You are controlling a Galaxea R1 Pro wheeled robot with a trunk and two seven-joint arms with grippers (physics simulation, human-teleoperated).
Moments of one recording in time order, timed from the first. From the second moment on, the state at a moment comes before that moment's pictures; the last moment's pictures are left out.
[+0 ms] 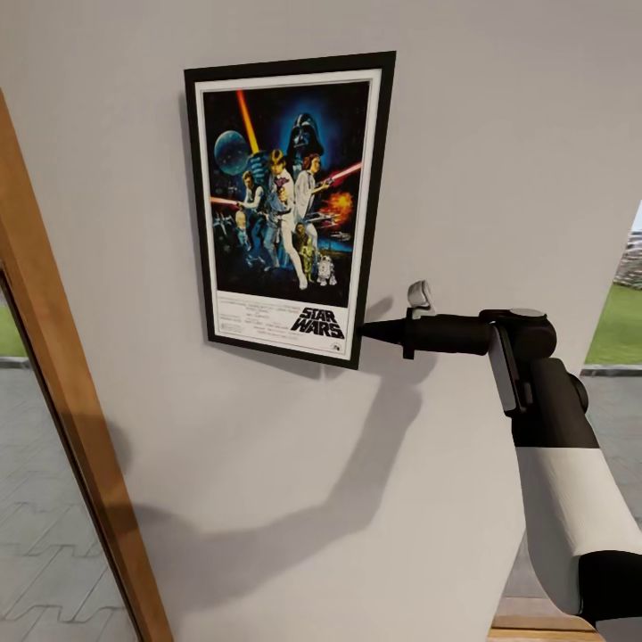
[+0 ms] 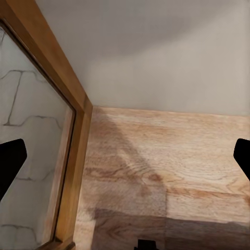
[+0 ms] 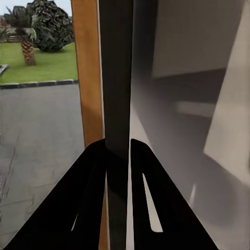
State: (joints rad) left arm 0.03 0.07 0.08 -0.70 0.00 -0.04 -0.01; right arm -0.98 -0.10 0.00 -1.38 0.00 0.81 1.33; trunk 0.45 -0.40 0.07
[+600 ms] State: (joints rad) left arm 0.03 0.07 0.08 -0.70 0.00 -0.04 -0.01; right arm -0.97 -0.10 0.00 -1.38 0.00 0.80 1.37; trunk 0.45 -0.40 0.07
